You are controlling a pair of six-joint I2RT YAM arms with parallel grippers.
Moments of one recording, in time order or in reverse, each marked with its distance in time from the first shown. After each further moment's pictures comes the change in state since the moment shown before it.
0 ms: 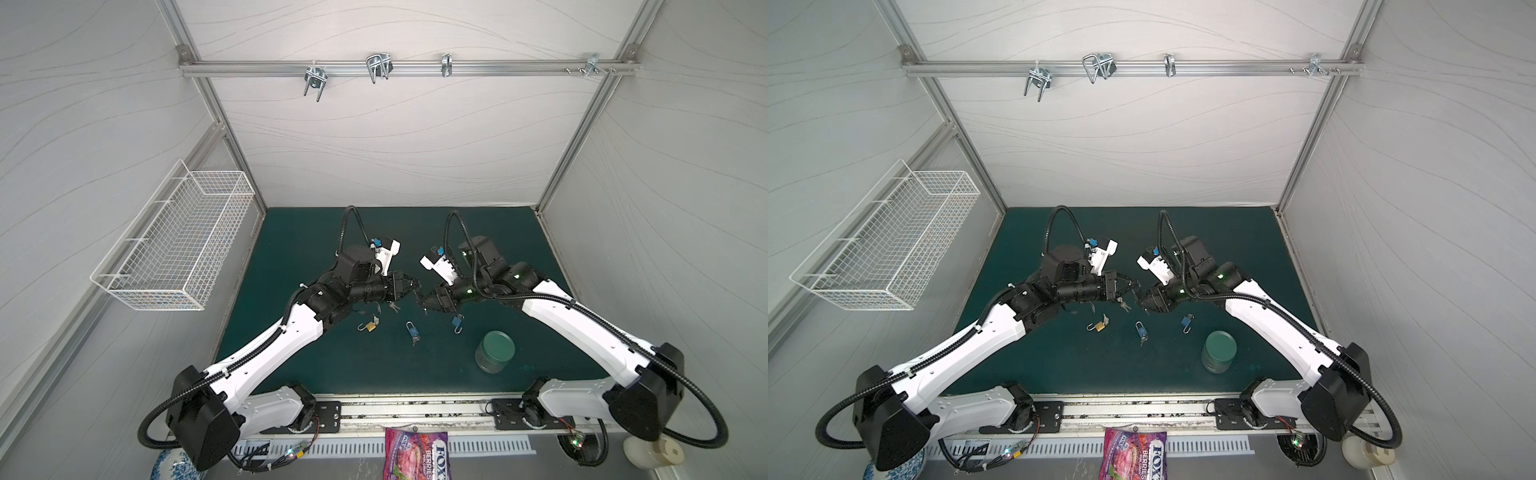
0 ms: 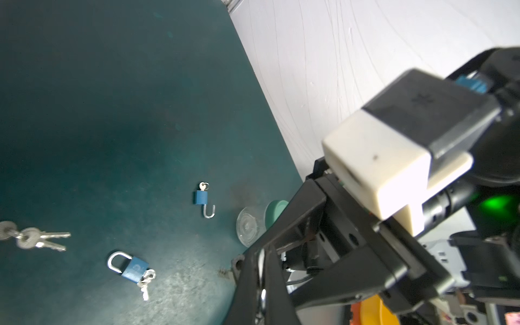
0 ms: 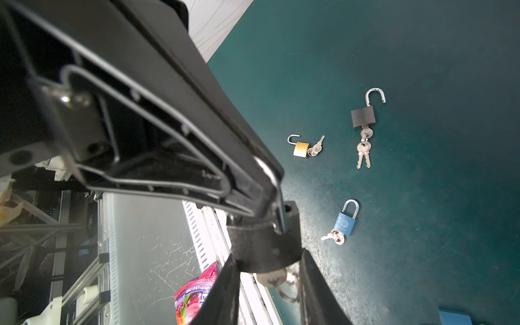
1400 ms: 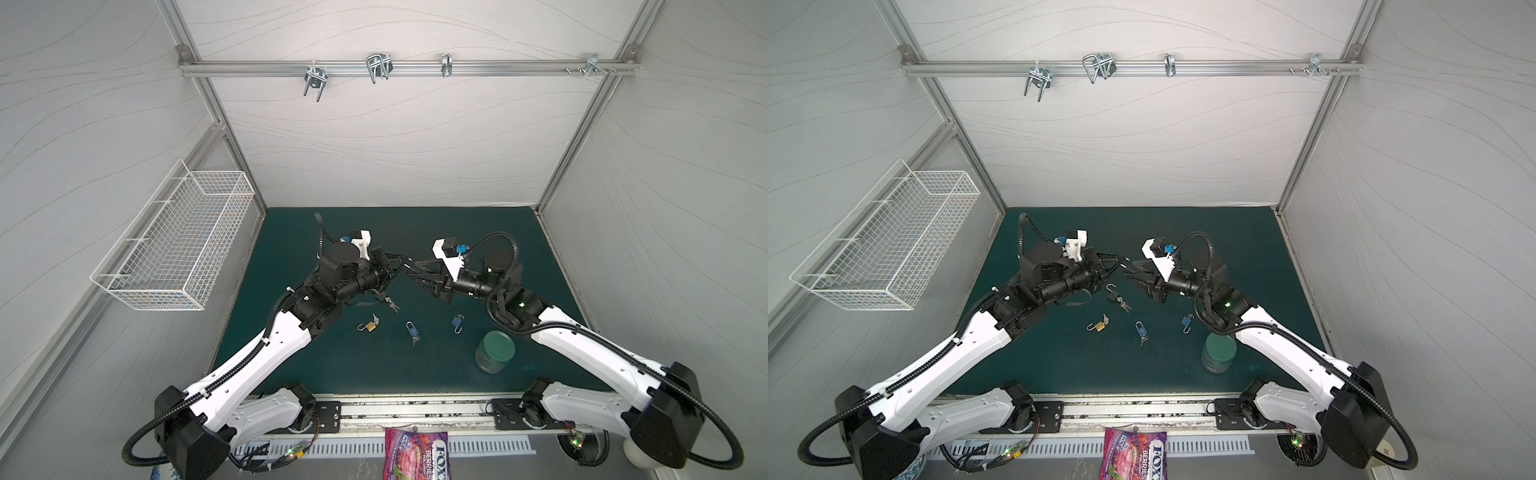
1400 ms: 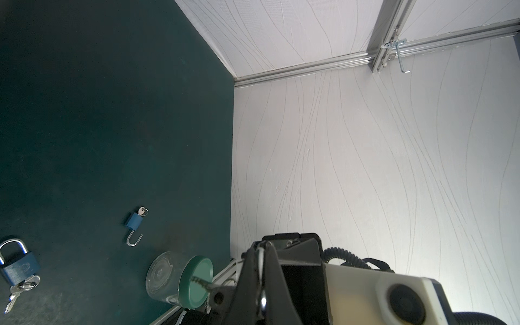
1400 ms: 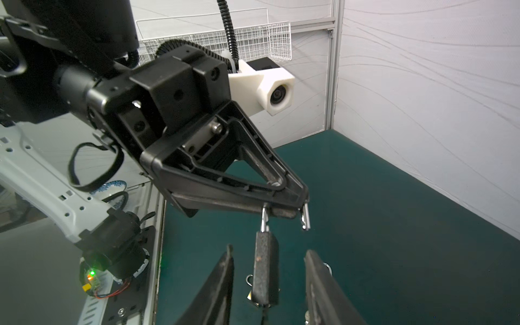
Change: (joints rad) left arm 0.001 -0.085 0.029 0.087 -0.206 -0.612; right arm 0.030 -0.154 -0.309 0.878 0.084 -0.082
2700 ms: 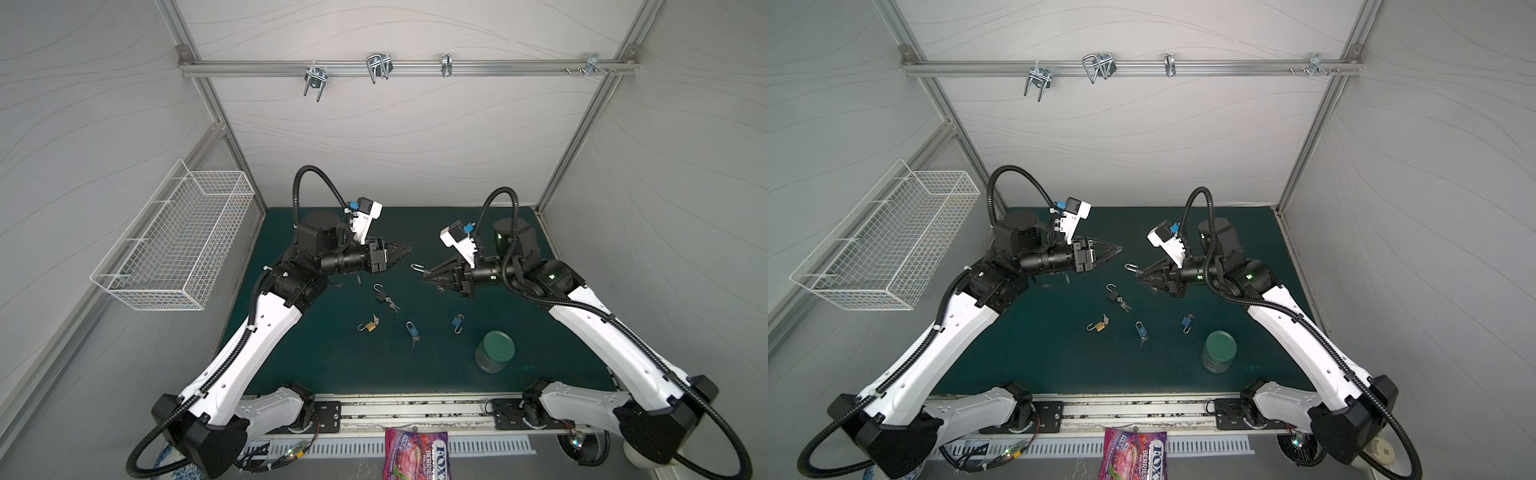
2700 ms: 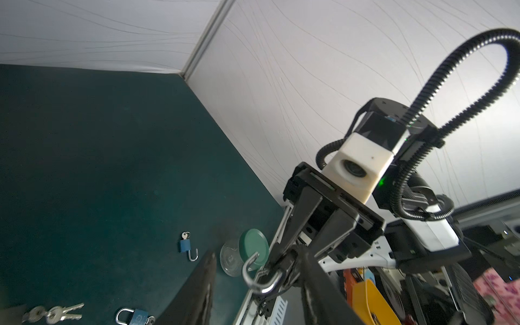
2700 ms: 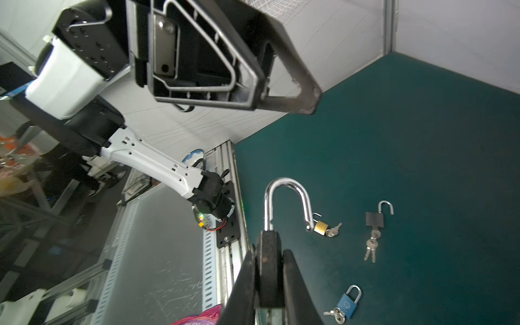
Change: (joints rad) left arm 0.174 0.096 0.297 -0.230 0.504 0.794; right arm -0.127 0.042 0.395 -0.727 -0.341 0.019
